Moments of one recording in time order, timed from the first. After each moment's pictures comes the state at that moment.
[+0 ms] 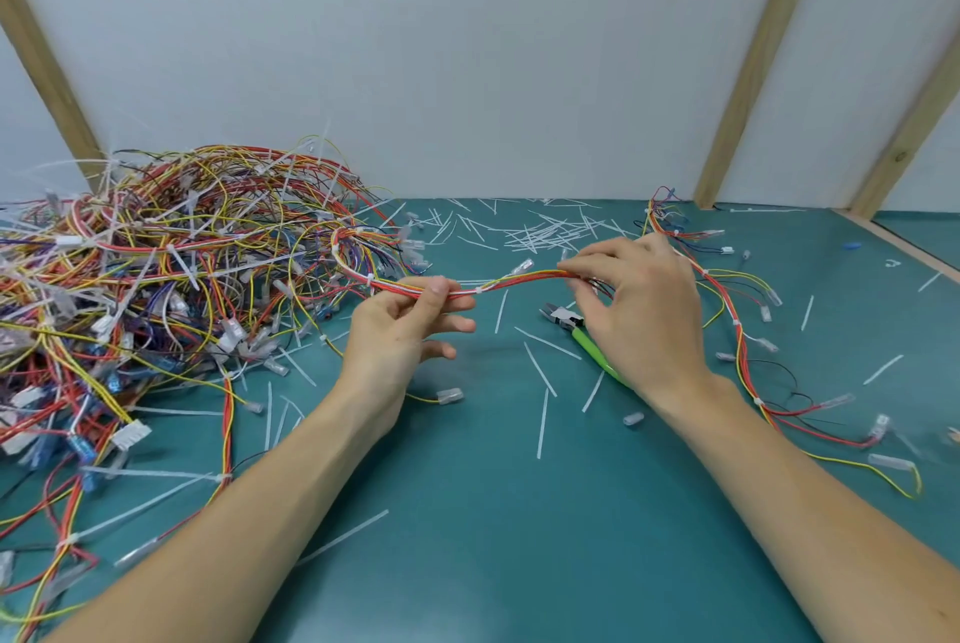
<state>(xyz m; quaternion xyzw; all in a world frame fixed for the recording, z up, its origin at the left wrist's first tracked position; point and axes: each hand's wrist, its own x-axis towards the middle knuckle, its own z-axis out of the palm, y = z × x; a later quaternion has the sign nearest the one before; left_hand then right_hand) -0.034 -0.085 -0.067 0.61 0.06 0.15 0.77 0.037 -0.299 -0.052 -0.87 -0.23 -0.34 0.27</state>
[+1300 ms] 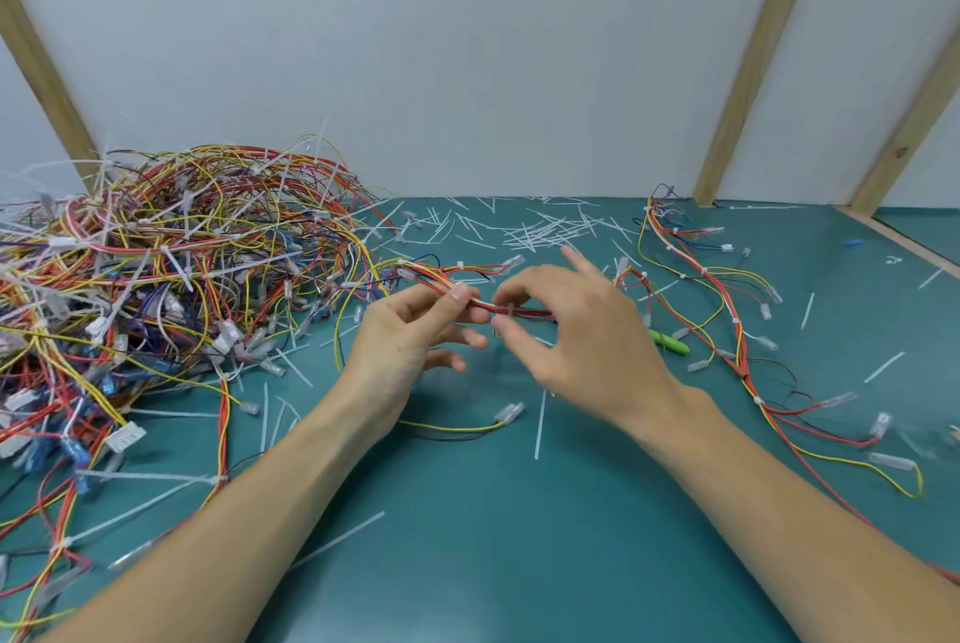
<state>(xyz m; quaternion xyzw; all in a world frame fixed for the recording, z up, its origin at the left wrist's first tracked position) -0.034 -0.087 -0.068 0.63 0.01 0.10 0.77 0.008 -0.272 -0.047 -0.84 -0.39 -0.25 0.29</state>
